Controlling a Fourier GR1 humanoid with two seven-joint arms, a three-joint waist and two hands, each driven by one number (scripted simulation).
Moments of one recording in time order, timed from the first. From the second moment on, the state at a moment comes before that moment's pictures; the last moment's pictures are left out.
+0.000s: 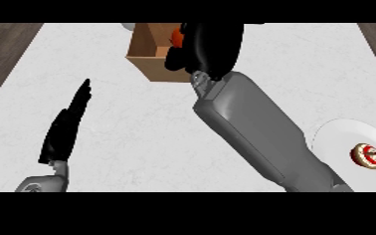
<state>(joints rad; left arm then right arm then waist) -0.06 0.19 0.01 -1.52 -0.20 0.05 0.10 -1.03 -0.01 0.39 -1.29 1.07 -0.11 1.13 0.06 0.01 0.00</state>
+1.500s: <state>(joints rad) -0.07 0.18 0.00 -1.53 -0.20 0.03 0.09 -1.27 -0.01 0.16 -0.49 0.72 -0.86 0.83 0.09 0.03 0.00</state>
